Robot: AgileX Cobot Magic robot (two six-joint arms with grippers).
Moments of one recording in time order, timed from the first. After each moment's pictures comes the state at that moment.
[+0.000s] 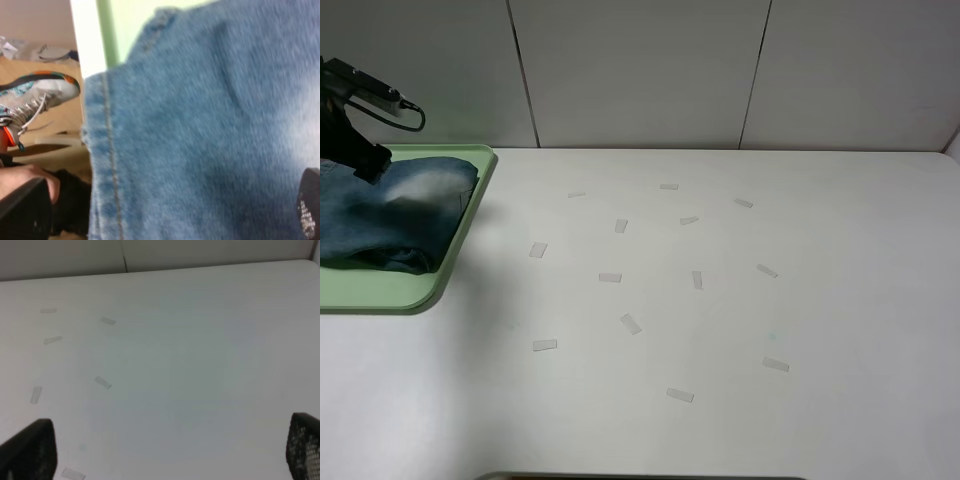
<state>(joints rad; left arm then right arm) 0.10 1.99 -1.33 0.74 0.44 -0.21 0.15 -0.01 -0.50 -0.09 1.02 0.14</state>
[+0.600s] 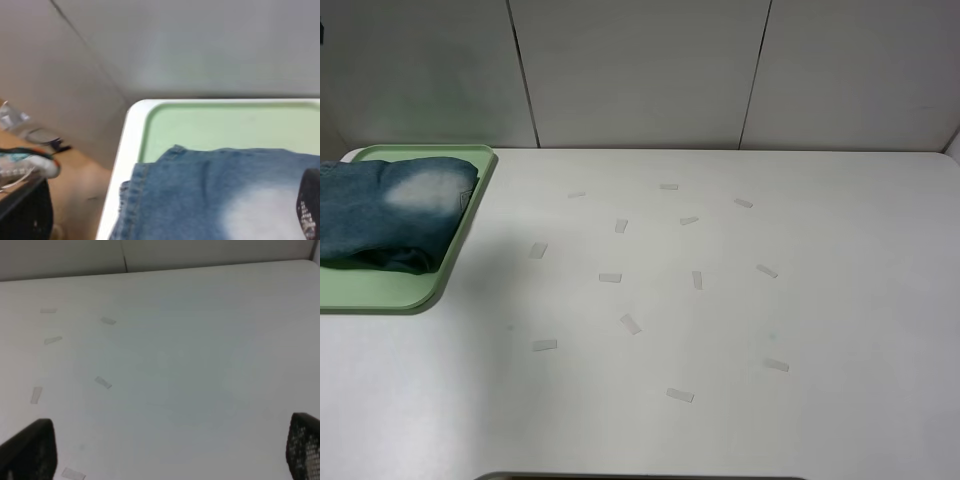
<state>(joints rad) 0.10 1.51 -1.28 0.41 0.41 -0.18 0.15 -0.01 -0.50 -0.09 1.02 0.14</state>
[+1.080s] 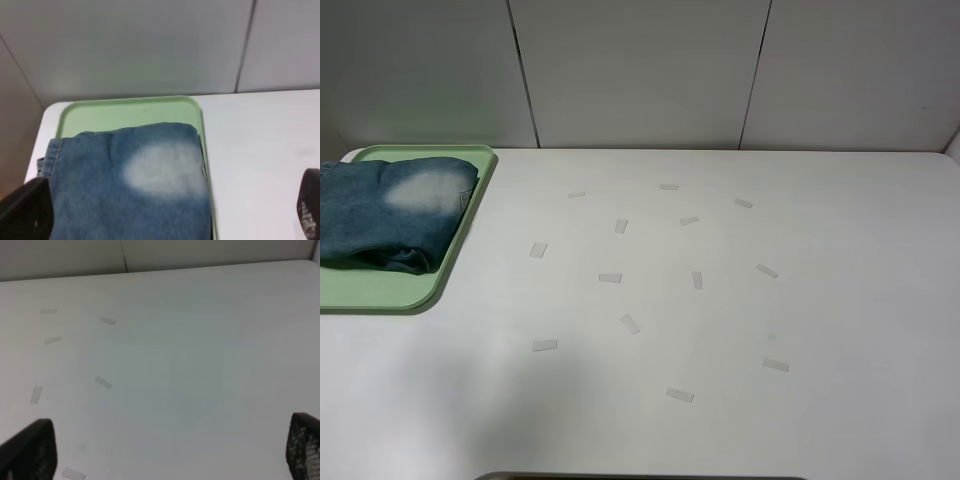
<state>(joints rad) 0.10 0.84 -0.81 -0.09 0.40 0.21 0.15 -0.01 -0.50 -0.09 1.02 0.14</state>
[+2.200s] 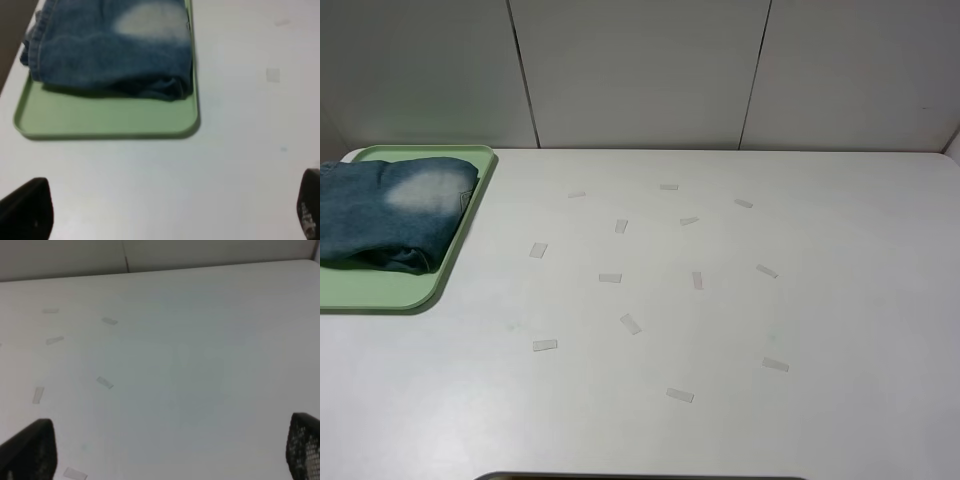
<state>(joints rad) 0.10 -0.01 -0.51 -0.01 1.04 0.07 0.15 -0.01 -0.50 -0.09 1.02 0.14</state>
